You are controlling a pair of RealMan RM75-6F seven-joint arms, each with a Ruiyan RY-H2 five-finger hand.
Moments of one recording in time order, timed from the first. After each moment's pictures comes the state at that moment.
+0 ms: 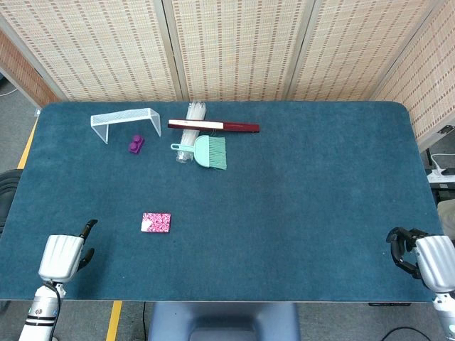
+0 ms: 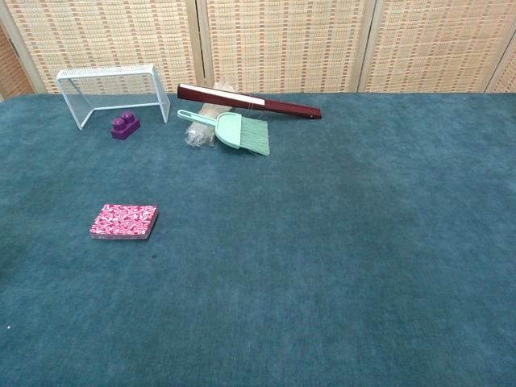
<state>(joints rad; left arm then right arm) -0.19 -1.37 -0.03 -1.54 1.50 1.46 0.48 0.05 -1.09 0.02 -1.53 -1.65 1.61 0.19</state>
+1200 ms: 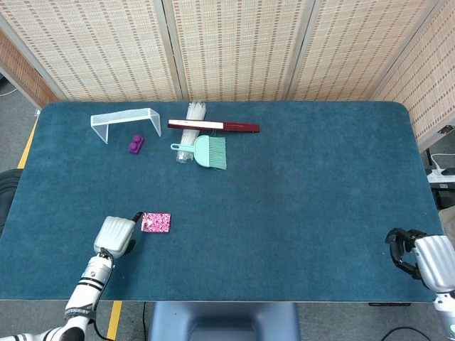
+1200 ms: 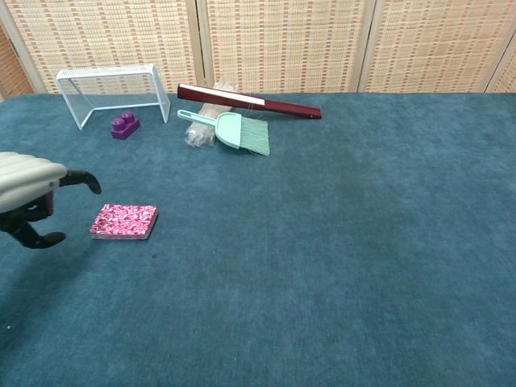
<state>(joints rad) -0.48 -1.46 -0.15 -1.75 0.95 1.12 0.91 0.05 -1.08 0.02 -1.52 -1.66 1.59 0.21</state>
